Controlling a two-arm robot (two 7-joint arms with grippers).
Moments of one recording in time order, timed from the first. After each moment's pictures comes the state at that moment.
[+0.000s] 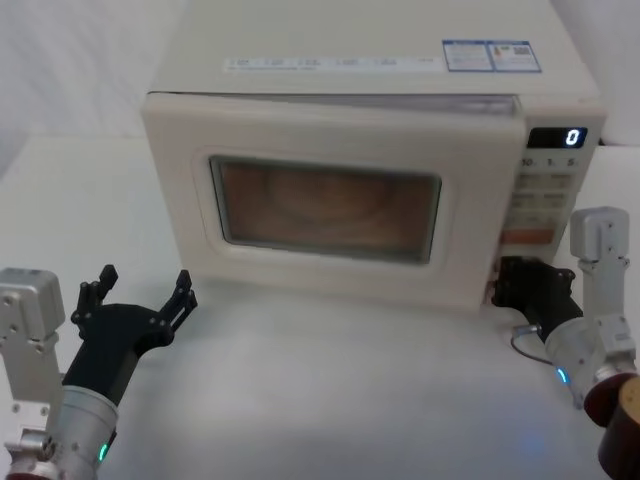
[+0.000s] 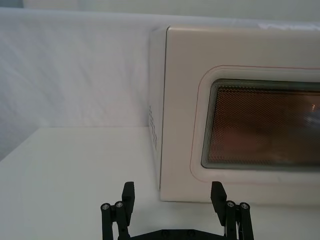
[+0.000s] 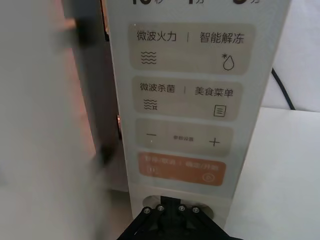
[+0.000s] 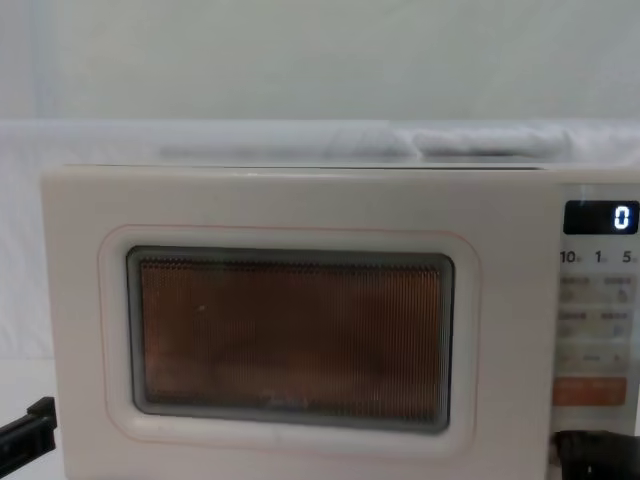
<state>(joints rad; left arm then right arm) 0.27 0.24 0.04 -1.85 -0.25 -0.02 -0.02 0.14 0.06 -0.15 -1.38 0.07 0.06 0.11</state>
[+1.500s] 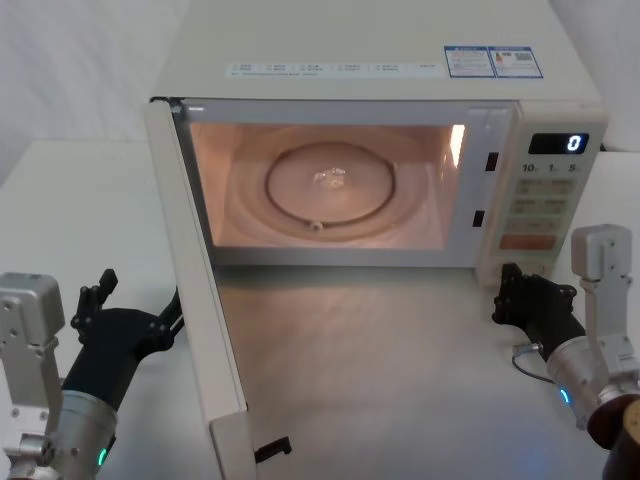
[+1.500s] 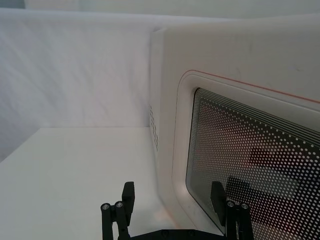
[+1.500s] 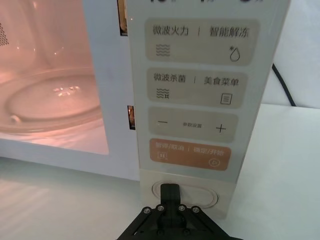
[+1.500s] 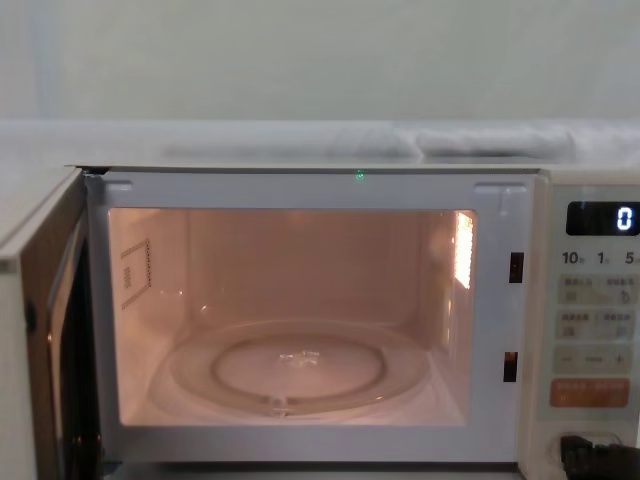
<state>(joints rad) 0.27 0.24 0.04 -1.85 -0.25 -0.02 -0.02 0.09 0.06 -0.15 -1.44 0.06 0.07 0.11</state>
